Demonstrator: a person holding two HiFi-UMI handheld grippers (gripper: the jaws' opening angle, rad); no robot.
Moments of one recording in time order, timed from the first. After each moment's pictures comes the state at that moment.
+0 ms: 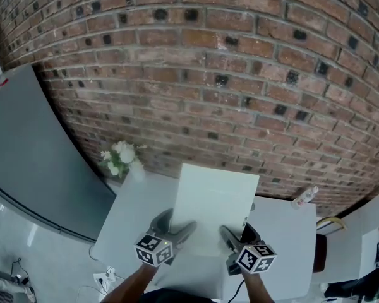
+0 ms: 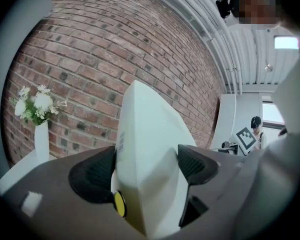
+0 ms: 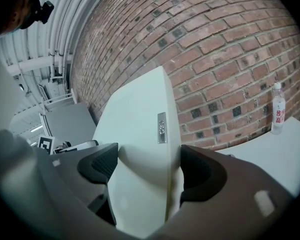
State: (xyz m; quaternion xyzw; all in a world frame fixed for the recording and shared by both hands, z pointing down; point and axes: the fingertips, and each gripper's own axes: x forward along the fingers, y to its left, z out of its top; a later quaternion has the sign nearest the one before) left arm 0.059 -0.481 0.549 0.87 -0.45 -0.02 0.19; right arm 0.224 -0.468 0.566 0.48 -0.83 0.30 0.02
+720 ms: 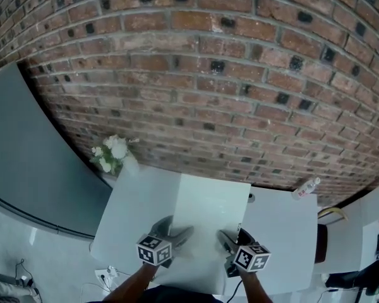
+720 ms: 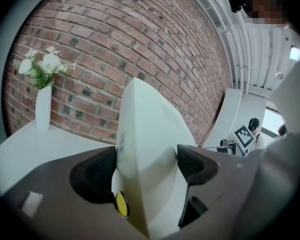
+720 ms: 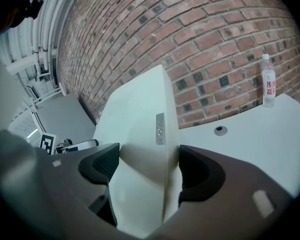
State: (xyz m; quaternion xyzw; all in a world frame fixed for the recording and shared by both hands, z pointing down) left arm 0.063 -0.471 0.642 0.86 -0.42 0.04 0.28; right arm 0.230 -0.451 0.655 0.48 -0.79 0.38 0.08
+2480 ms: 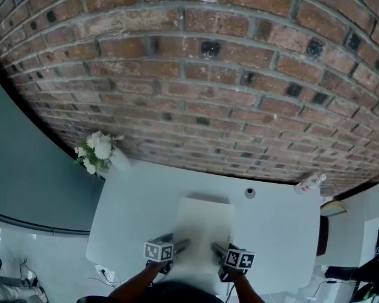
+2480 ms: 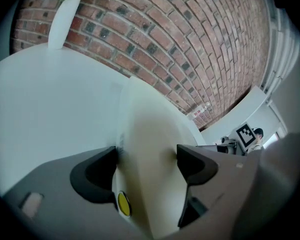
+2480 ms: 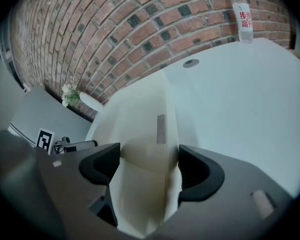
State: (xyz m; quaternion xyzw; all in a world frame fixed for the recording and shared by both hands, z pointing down) left arm 0.077 -0.432 0.840 0.76 -0.38 0.18 0.49; right arm 0.244 -0.407 0.837 0.47 -0.67 0.54 0.19
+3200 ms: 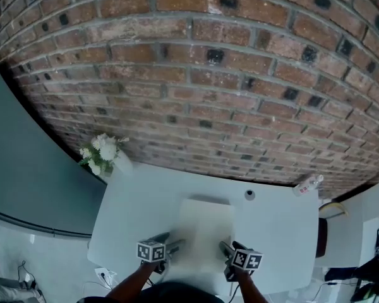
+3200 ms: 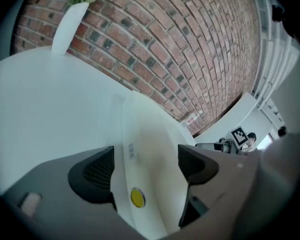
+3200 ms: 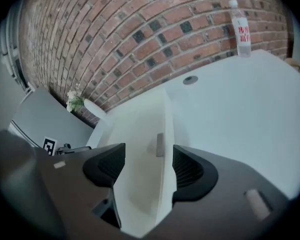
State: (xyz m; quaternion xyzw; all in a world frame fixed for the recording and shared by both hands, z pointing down) left arm 0.050 -0.436 0.821 0.79 -0.36 0.13 0.48; right arm 0.263 -0.417 0.804 0.50 -0.69 0.51 0.16
